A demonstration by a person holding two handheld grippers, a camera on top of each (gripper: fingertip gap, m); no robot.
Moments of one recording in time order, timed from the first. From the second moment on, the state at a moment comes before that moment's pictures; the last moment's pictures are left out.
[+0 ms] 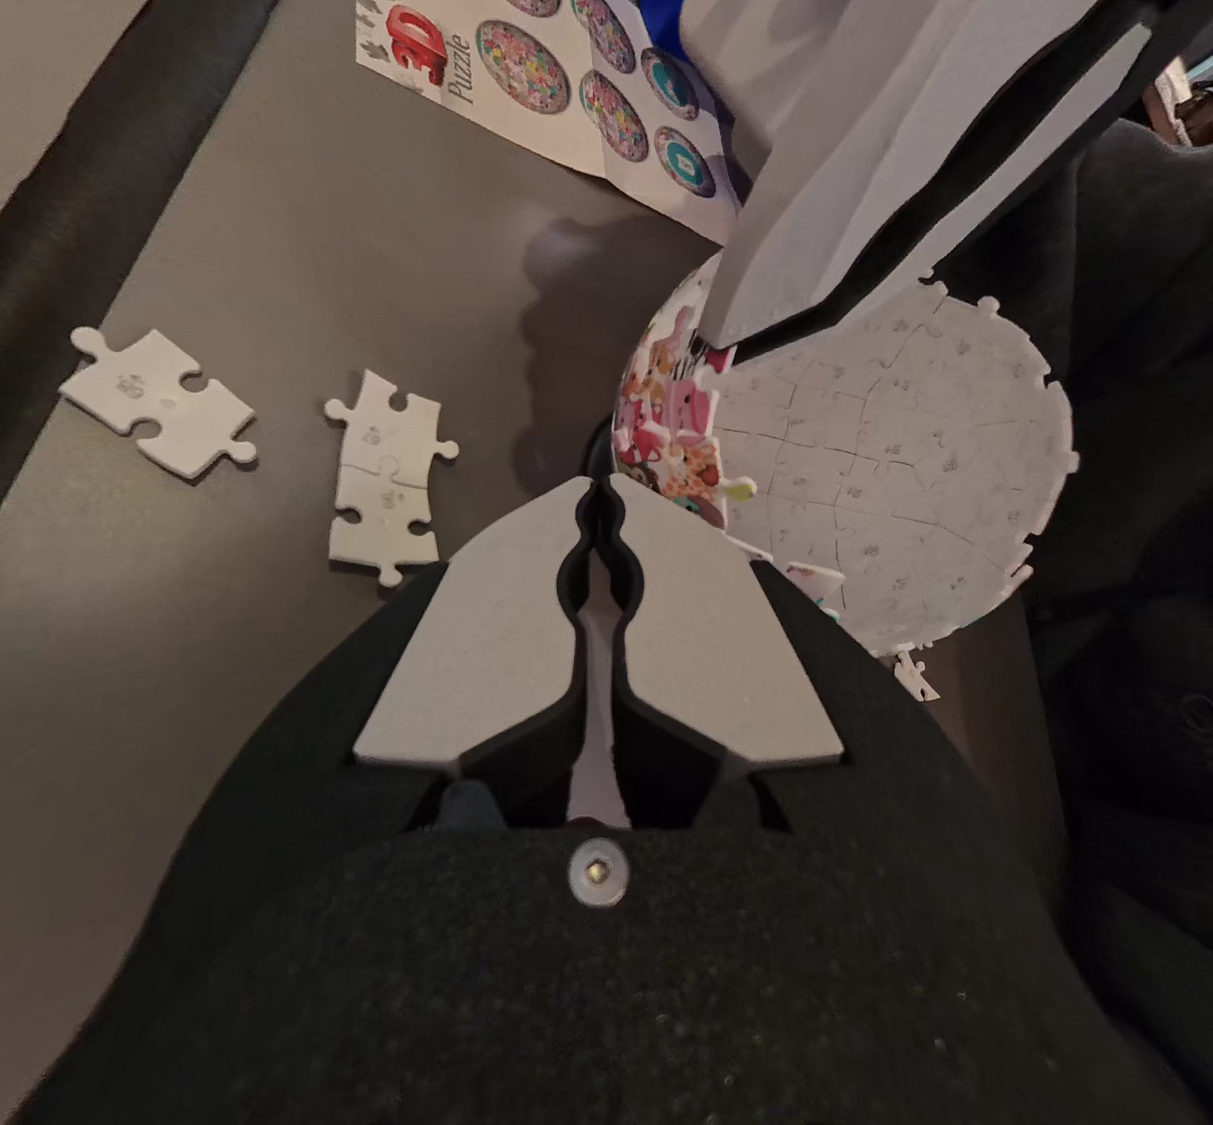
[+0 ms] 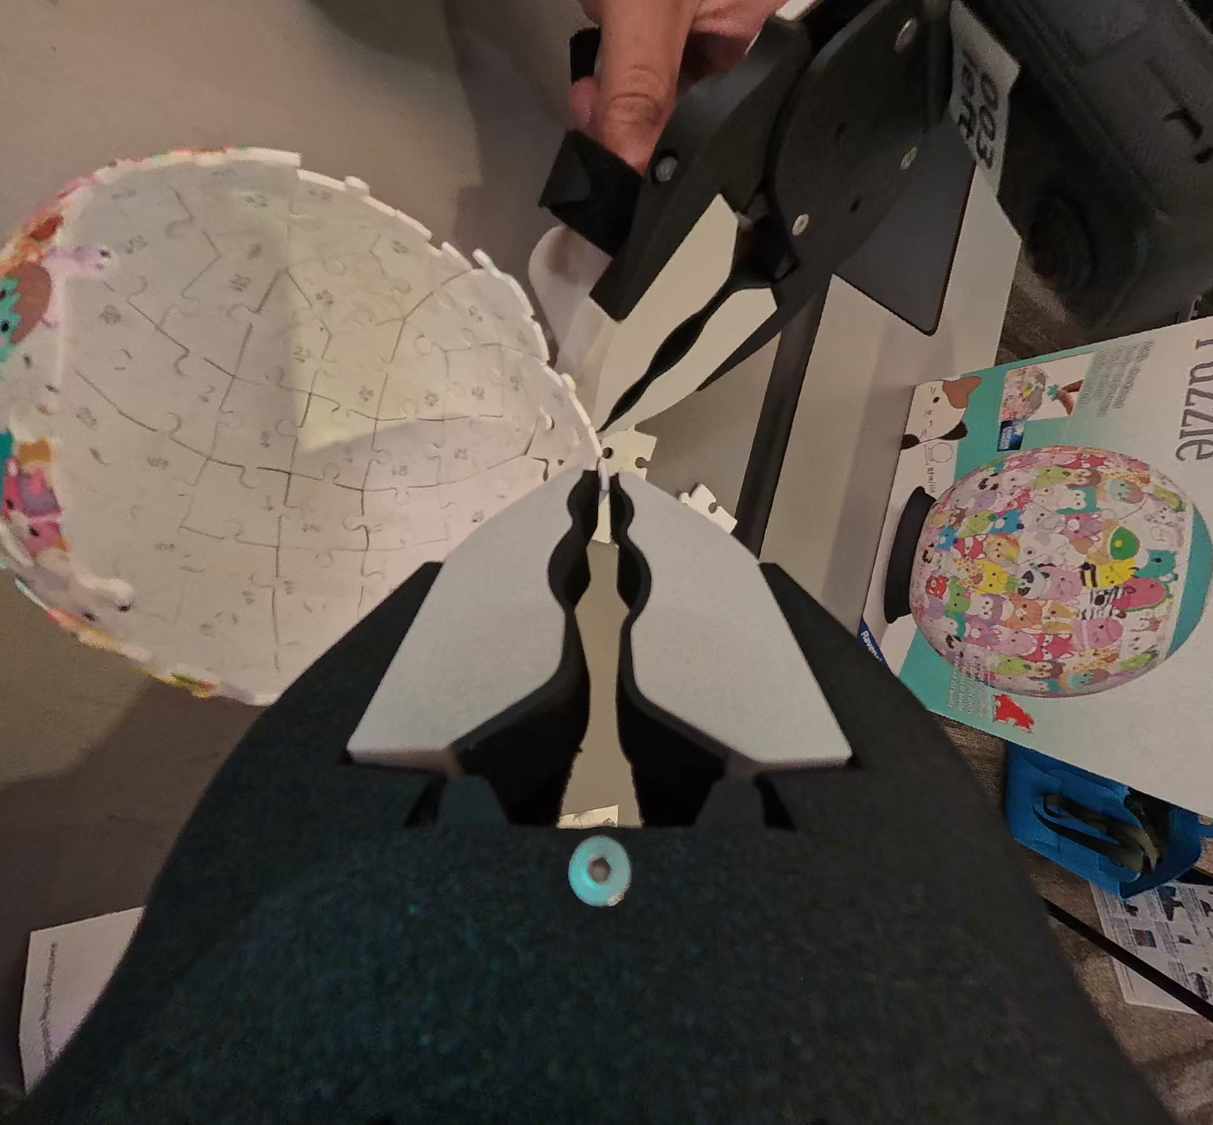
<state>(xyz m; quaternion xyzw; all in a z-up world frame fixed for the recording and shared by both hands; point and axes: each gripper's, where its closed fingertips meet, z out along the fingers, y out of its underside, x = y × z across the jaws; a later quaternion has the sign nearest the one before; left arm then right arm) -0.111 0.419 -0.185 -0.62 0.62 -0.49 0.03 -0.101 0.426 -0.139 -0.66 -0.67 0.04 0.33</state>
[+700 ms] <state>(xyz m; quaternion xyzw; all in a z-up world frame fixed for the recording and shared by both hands) -0.102 0.418 -0.185 -0.58 0.63 -0.51 0.03 -0.101 0.427 -0.139 -0.67 -0.66 0.05 0.33</state>
